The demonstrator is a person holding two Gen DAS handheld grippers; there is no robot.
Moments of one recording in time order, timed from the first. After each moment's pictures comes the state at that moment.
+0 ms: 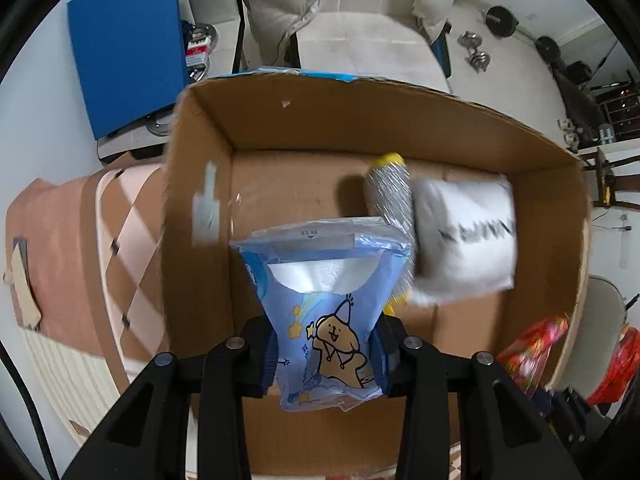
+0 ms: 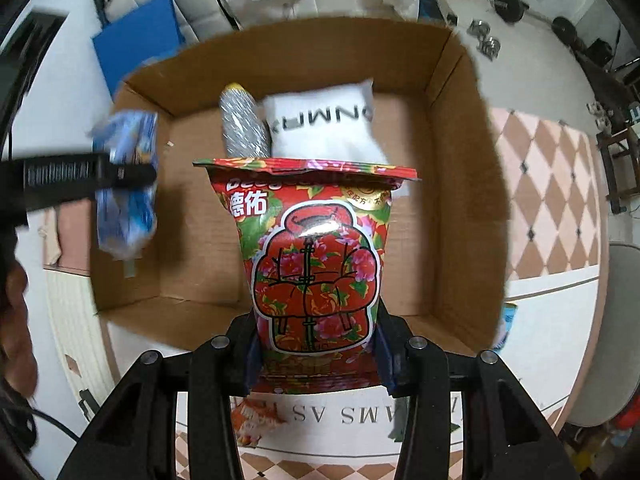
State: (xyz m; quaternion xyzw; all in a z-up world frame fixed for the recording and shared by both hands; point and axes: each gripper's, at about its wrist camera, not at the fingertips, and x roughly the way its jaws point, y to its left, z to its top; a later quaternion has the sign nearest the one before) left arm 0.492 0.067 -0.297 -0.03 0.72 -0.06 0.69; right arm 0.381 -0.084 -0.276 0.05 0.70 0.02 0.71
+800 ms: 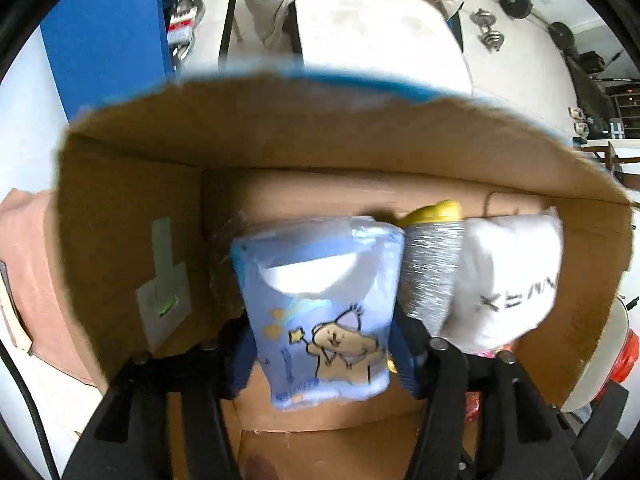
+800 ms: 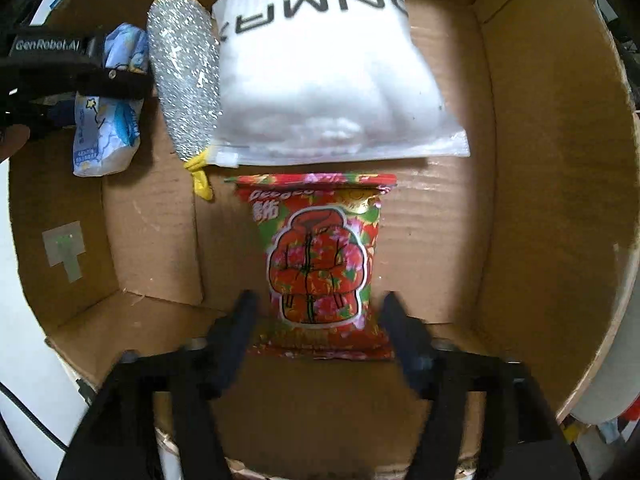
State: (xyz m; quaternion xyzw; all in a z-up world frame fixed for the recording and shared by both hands) left arm 0.521 0.062 -0.343 -0.03 0.76 -0.06 0.65; right arm 0.404 -0.098 -0.359 0.05 0.78 0.02 0.63
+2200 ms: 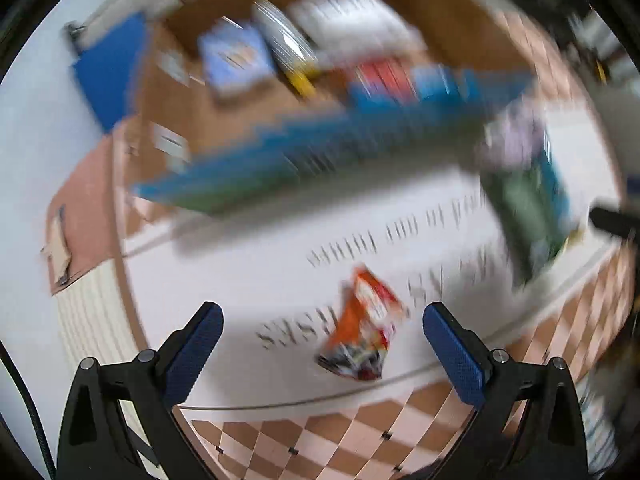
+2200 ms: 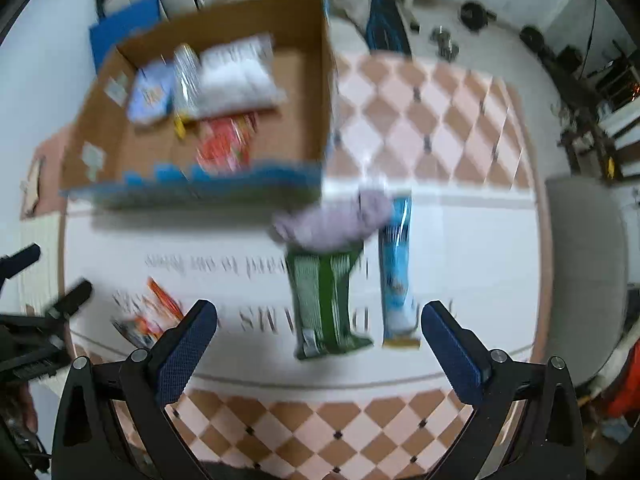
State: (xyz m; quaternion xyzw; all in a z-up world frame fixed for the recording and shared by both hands) left arm 0.229 0.005 -0.301 0.16 0.68 -0.11 0.71; right arm 0.220 -0.199 -0.245 0.02 0.68 -0.02 0.73
